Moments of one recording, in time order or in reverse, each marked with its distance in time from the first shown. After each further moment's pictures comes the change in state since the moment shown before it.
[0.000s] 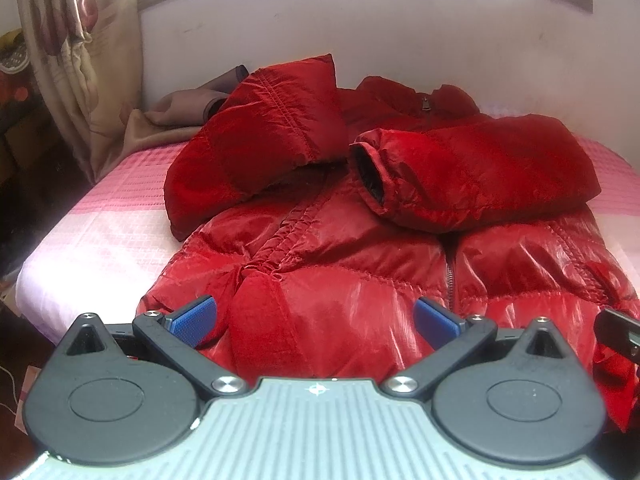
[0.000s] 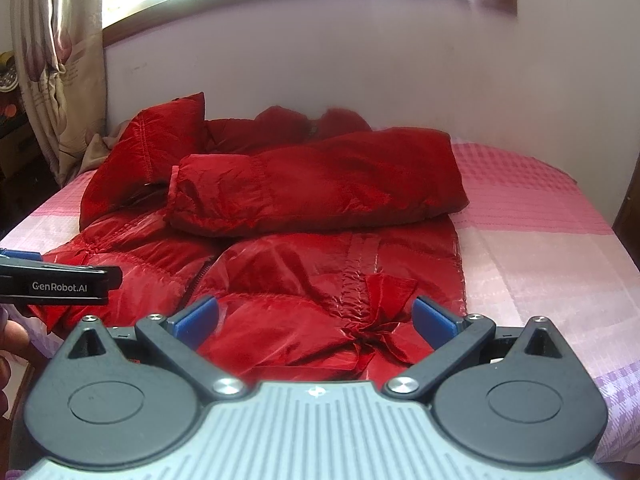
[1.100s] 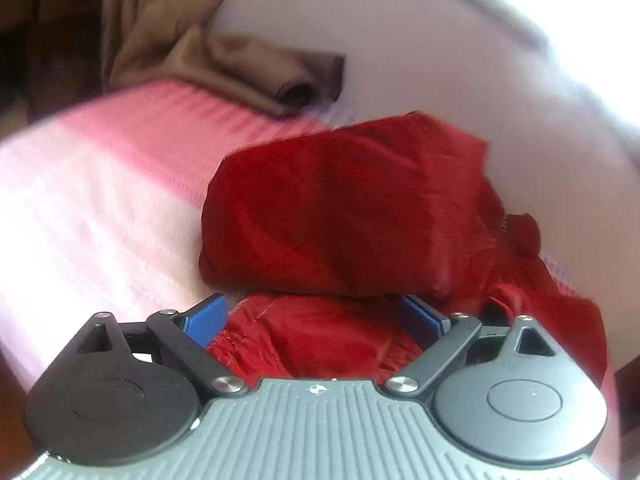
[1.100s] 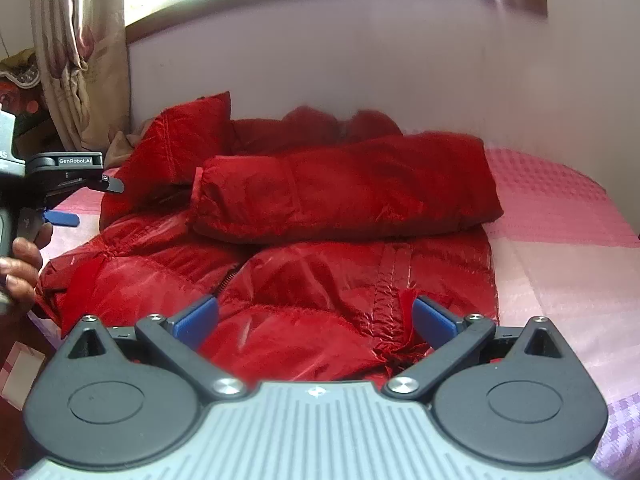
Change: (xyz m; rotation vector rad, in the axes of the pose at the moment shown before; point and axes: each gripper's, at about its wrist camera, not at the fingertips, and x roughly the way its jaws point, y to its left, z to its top) left arm 0.109 0.147 0.056 -0.524 0.045 -0.169; right arm 0.018 0.006 0.007 -0.019 0.008 0.072
